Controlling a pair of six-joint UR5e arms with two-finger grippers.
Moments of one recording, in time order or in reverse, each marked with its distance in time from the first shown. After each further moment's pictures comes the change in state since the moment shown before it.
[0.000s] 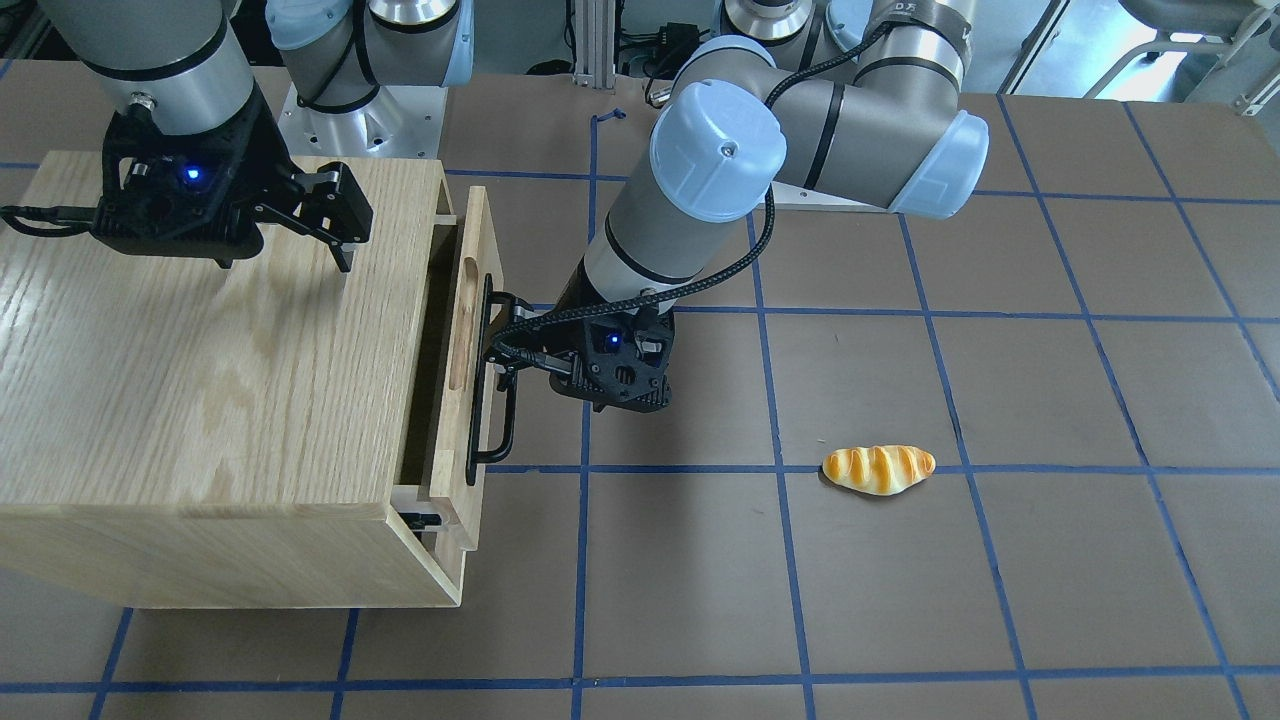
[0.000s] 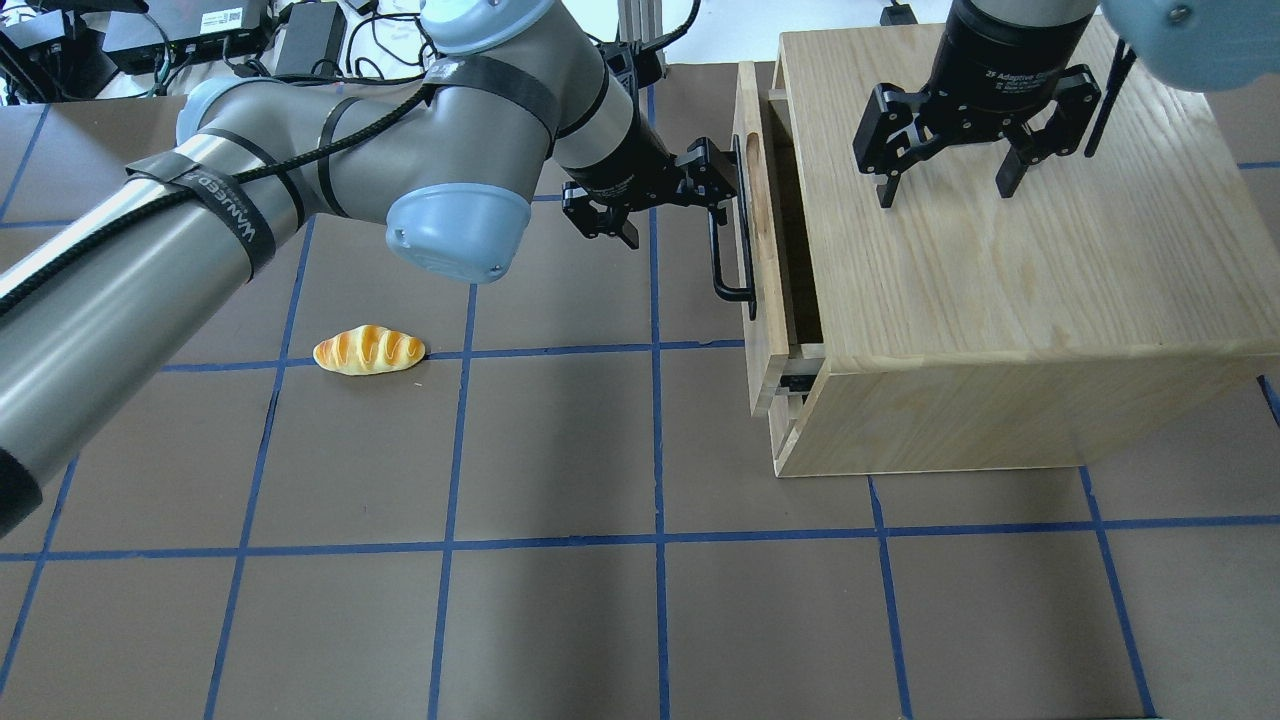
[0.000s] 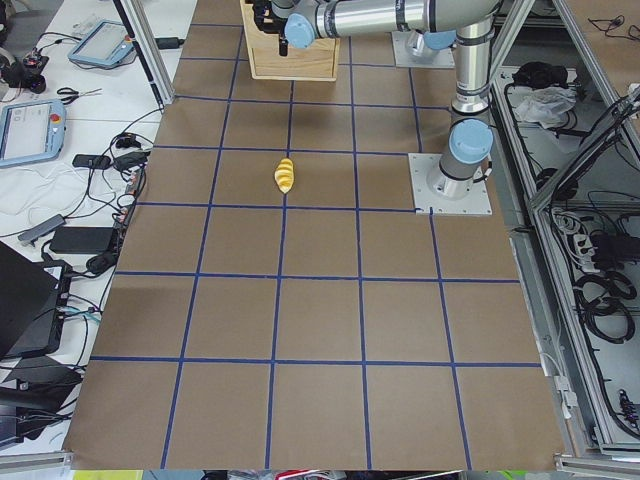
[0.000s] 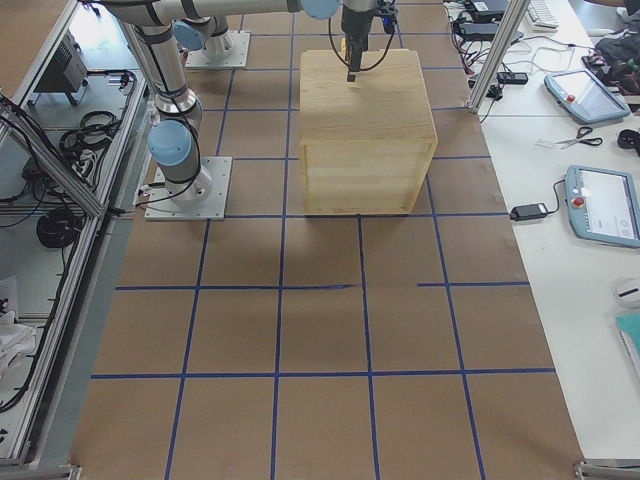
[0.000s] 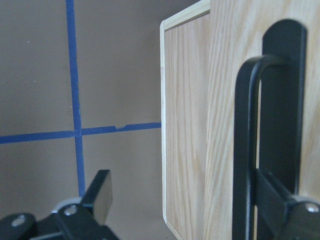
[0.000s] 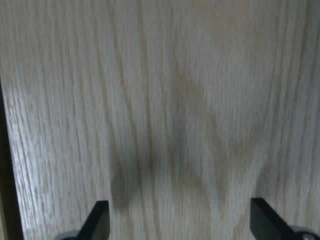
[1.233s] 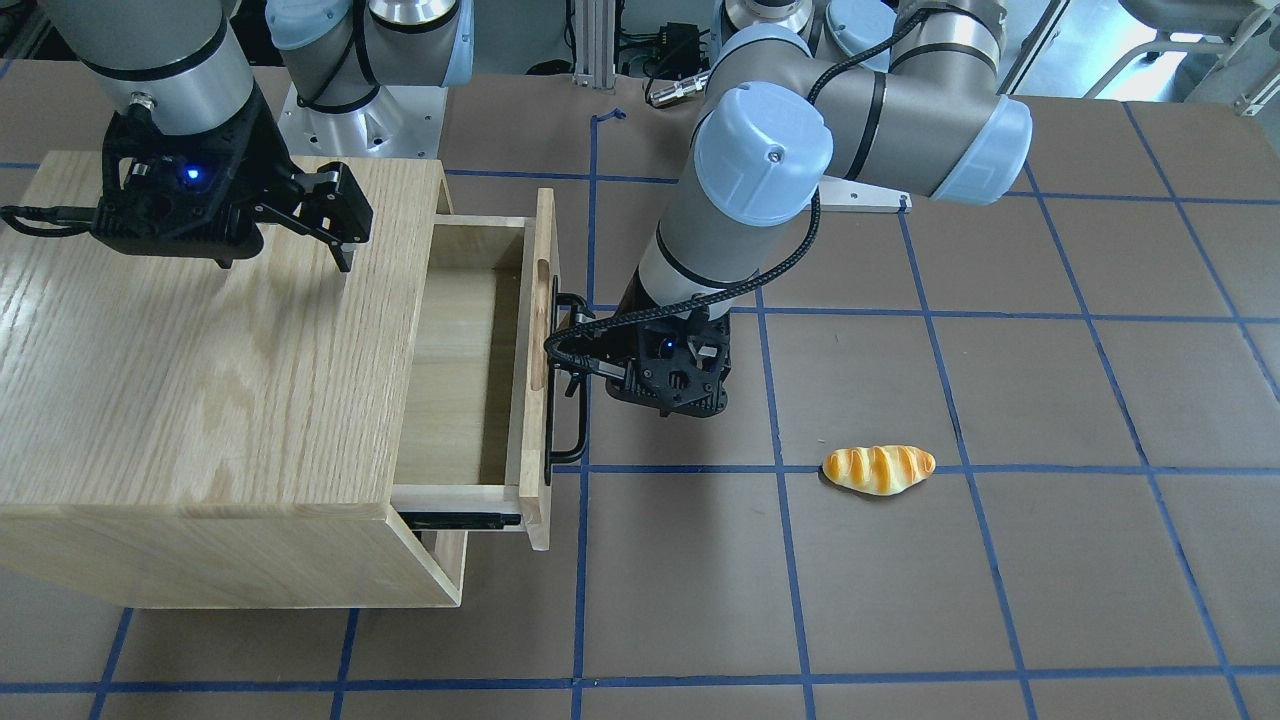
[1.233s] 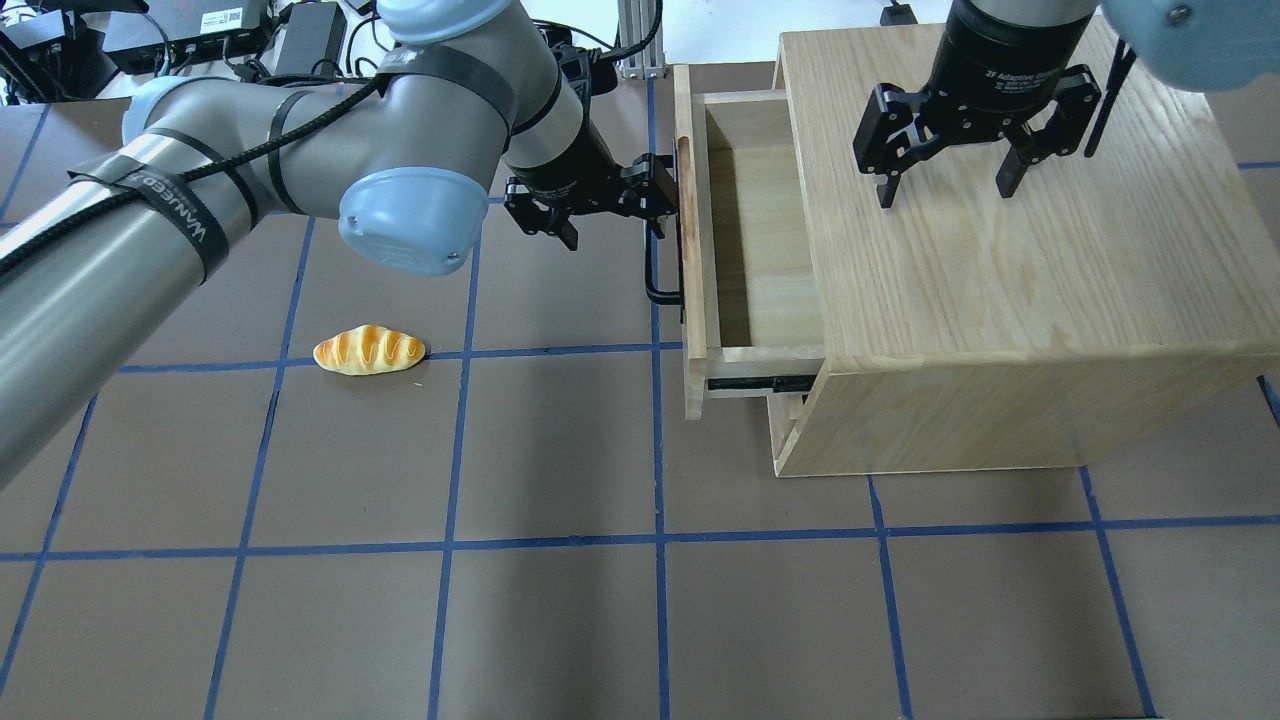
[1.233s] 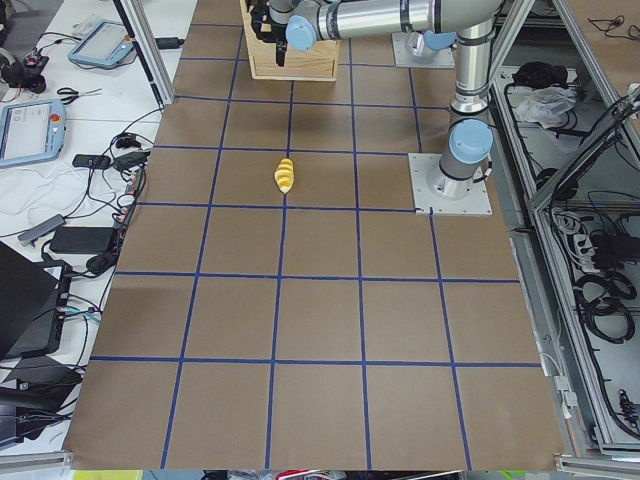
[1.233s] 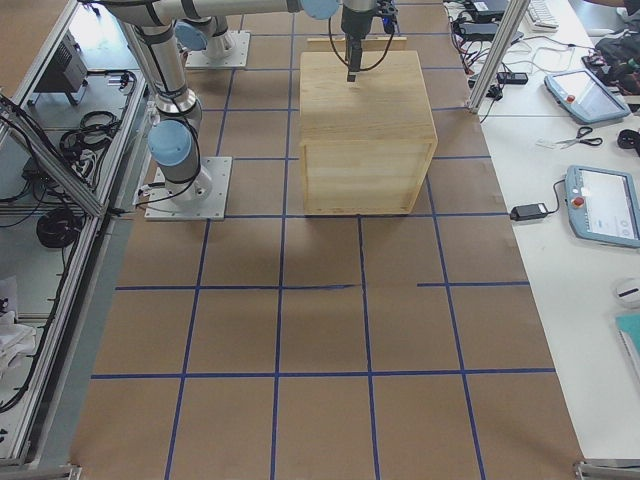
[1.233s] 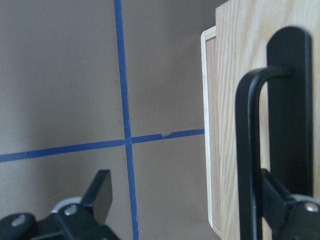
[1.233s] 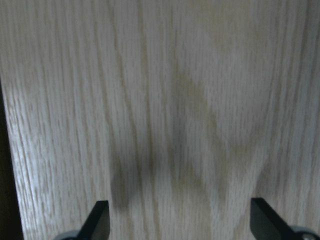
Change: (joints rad) left arm 0.058 0.038 -0.025 -0.091 0.110 0.151; right arm 0.000 0.000 0.000 0.000 0.000 0.000
